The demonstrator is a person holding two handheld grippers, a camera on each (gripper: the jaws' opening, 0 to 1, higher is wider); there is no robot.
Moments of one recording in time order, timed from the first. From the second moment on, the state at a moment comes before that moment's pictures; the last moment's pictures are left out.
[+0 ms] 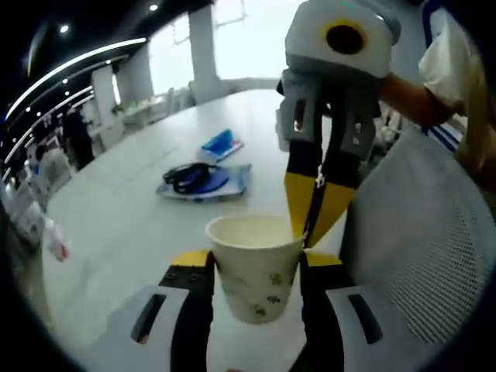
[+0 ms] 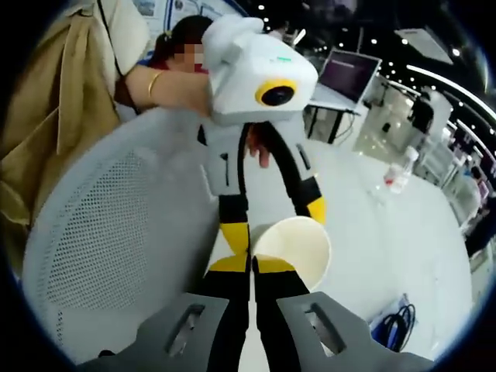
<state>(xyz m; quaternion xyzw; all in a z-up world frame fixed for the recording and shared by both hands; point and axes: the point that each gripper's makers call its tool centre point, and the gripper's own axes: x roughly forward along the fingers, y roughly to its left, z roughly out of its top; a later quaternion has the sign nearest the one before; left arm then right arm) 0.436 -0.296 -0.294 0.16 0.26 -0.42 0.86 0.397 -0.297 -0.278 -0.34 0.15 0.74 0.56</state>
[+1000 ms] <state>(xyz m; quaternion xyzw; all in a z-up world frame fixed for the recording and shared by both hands) 0.455 -0.277 -0.279 0.10 0.24 -0.36 0.90 0.460 -0.302 -0.252 -0.15 0.23 0.62 0.74</state>
